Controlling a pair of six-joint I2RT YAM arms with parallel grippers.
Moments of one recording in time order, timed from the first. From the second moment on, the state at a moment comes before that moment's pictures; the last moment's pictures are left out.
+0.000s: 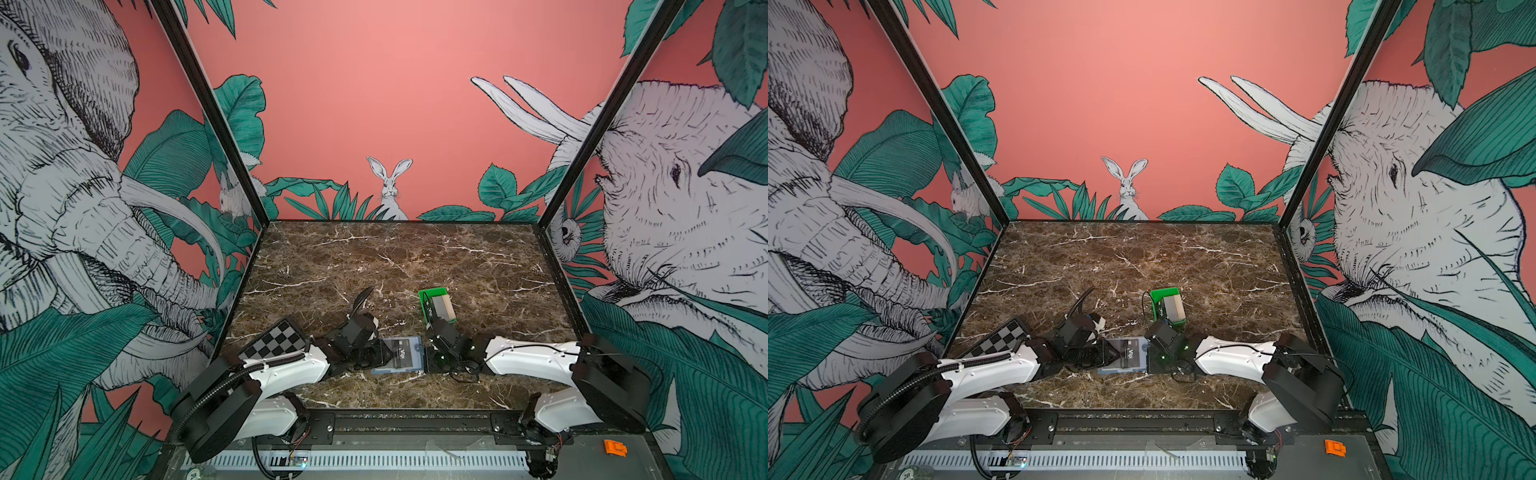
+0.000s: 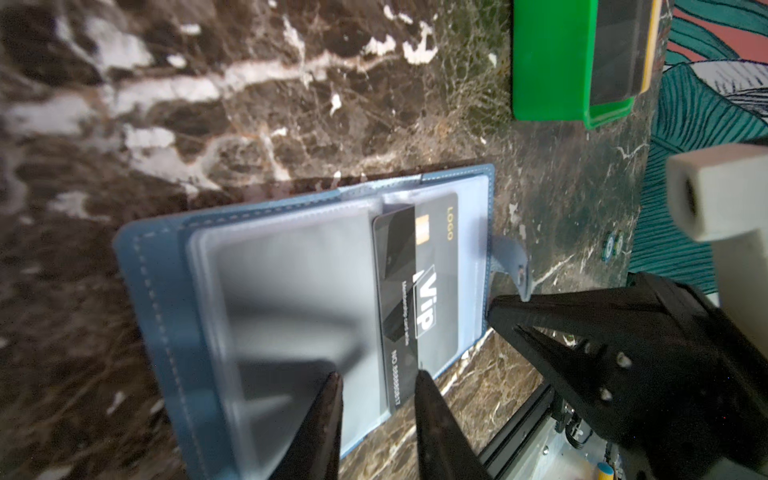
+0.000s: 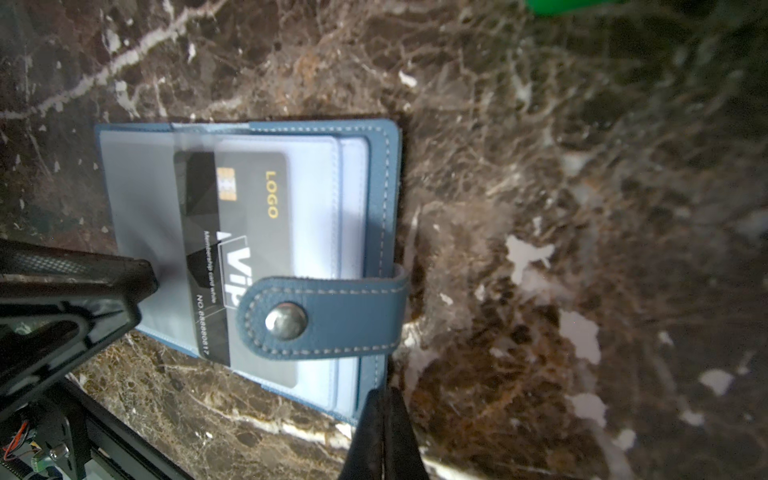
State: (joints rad) left arm -0.82 1.26 0.42 -0.04 0.29 -0.92; right arm 0.99 1.44 0.63 -0.26 -0.07 0.86
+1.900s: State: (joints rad) left arm -0.85 1.45 0.43 0.26 0.37 -1.01; right arm 0.99 1.44 0.63 -0.26 -0.07 0.86
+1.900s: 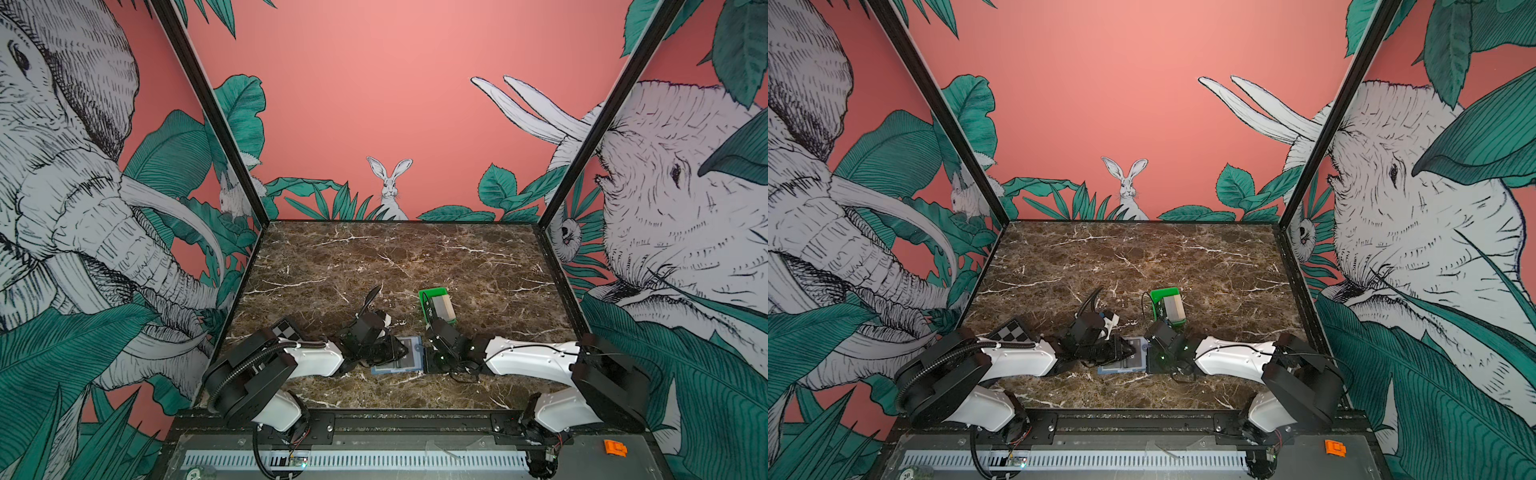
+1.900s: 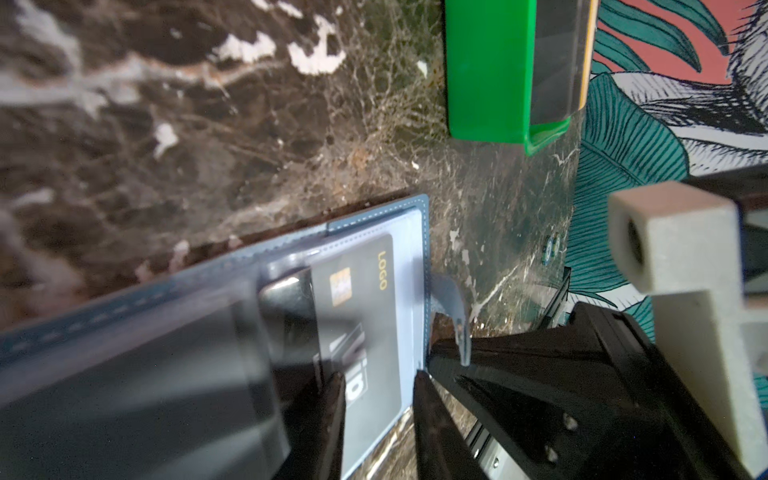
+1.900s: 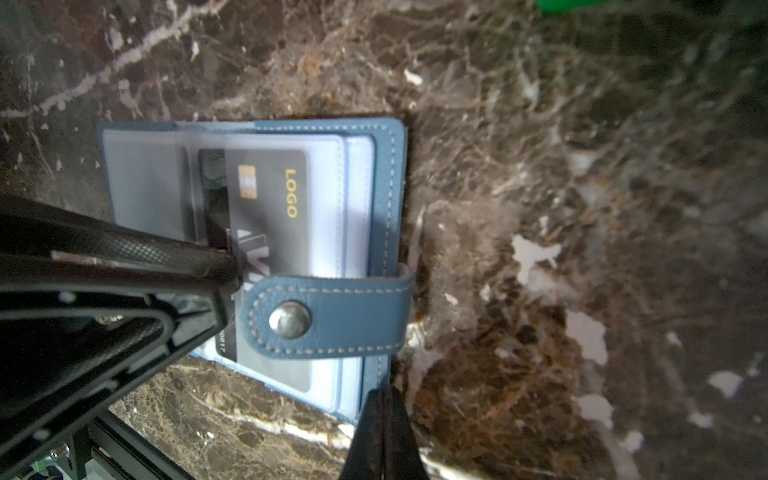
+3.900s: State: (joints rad) left arm -0.85 1.44 0.47 0.17 0.35 -1.00; right arm 1.00 1.44 0.62 -0.25 -0.07 0.86
